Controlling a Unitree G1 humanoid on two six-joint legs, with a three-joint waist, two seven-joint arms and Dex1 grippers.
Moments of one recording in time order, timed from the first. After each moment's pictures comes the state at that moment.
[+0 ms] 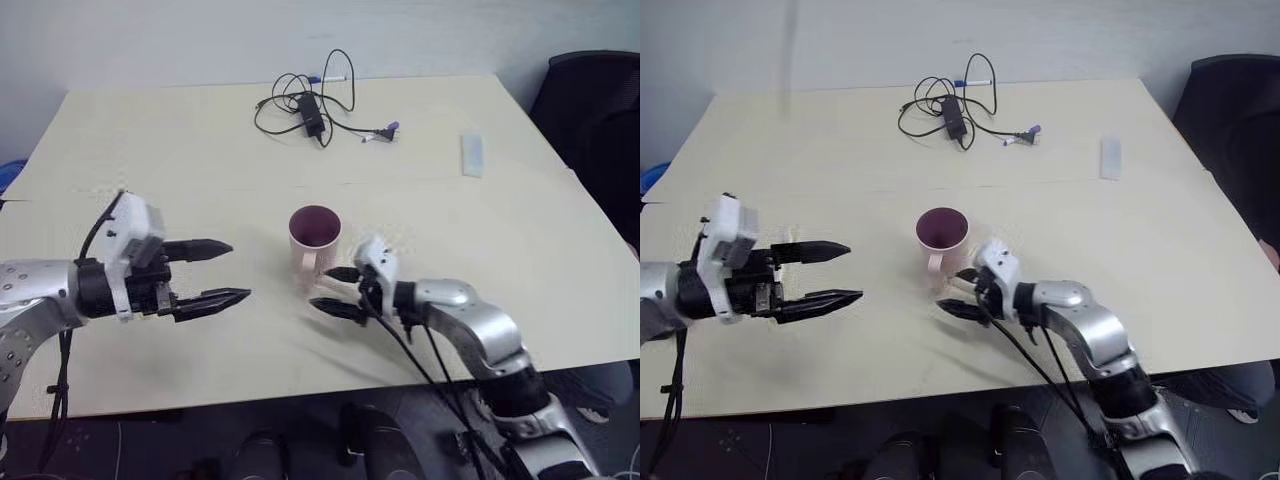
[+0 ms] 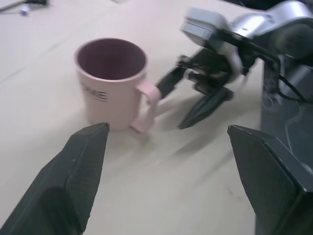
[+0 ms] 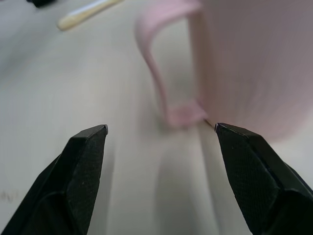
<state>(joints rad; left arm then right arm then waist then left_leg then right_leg) -0.13 0.97 0.46 -0.53 -0.92 0.86 -0.79 -0.41 -0.44 0.20 -0.24 0.38 0.70 0.79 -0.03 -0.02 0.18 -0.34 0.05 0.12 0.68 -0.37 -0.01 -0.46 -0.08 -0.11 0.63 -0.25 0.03</state>
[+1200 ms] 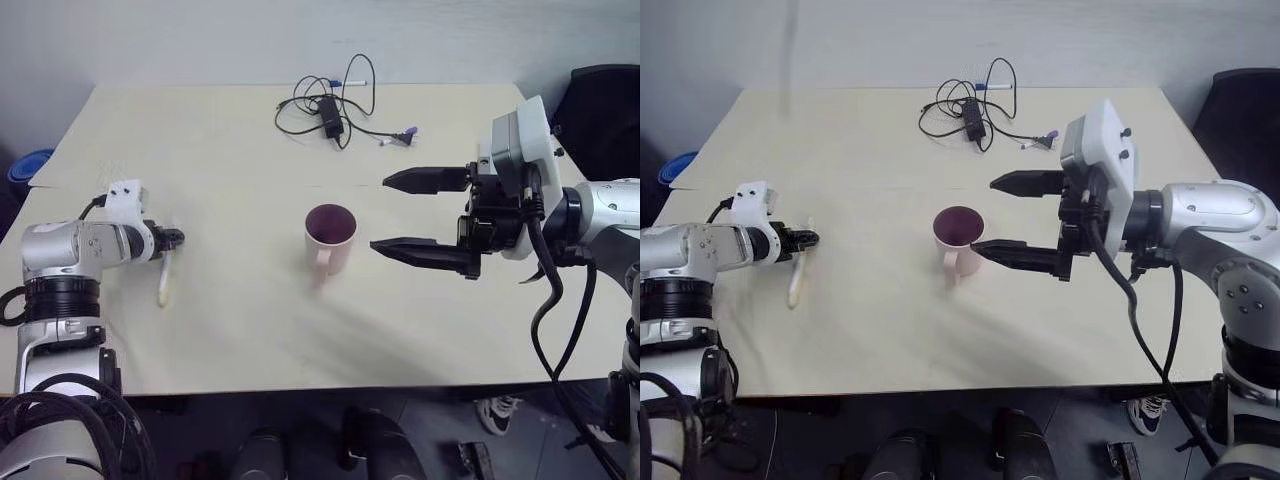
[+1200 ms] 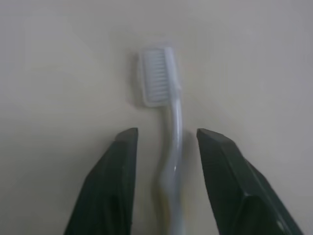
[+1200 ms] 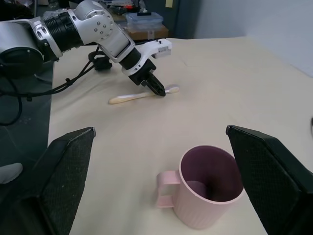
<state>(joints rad) -0.84 0.70 0.22 0.50 -0.37 1.17 -0.20 -0.73 -0.84 -0.15 -0.53 0.93 0.97 0.83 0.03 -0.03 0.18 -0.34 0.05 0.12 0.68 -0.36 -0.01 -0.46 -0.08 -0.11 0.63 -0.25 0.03</state>
